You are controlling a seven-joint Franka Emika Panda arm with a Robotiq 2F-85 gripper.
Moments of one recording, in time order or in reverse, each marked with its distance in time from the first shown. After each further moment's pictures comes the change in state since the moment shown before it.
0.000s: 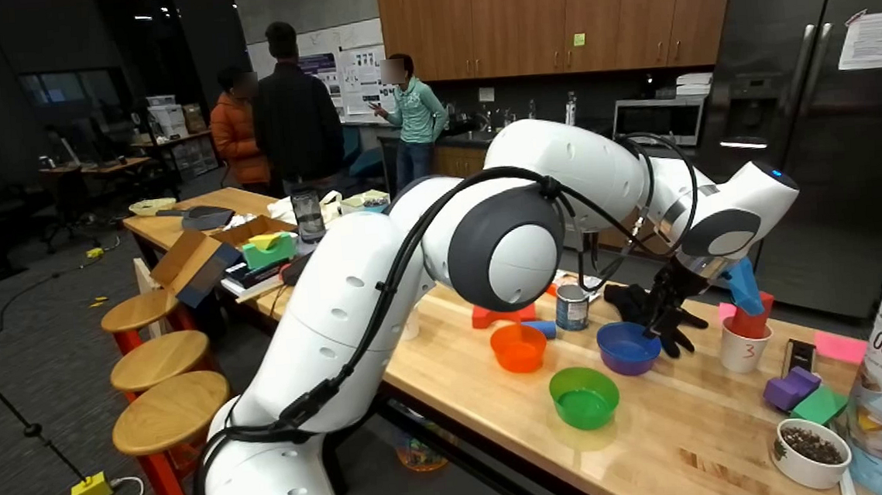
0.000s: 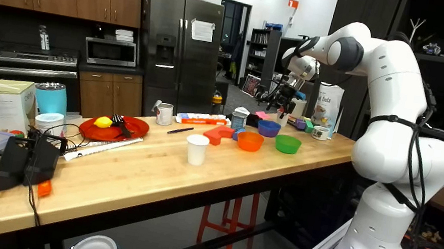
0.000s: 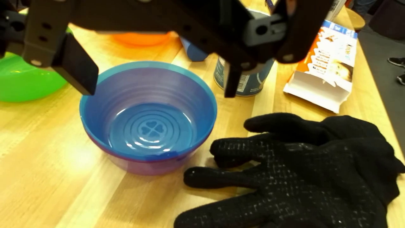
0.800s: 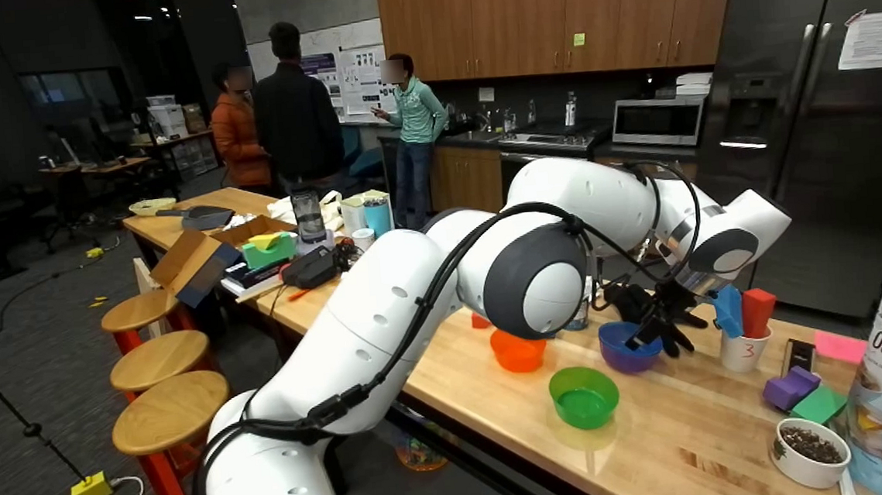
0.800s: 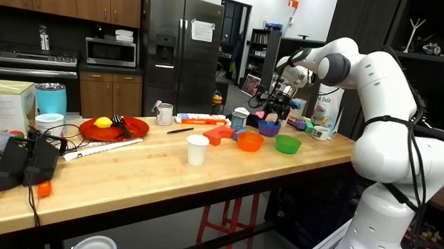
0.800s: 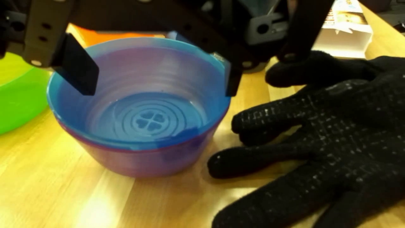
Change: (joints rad) arm -0.003 0.179 0.009 0.196 0.001 -0.174 0.260
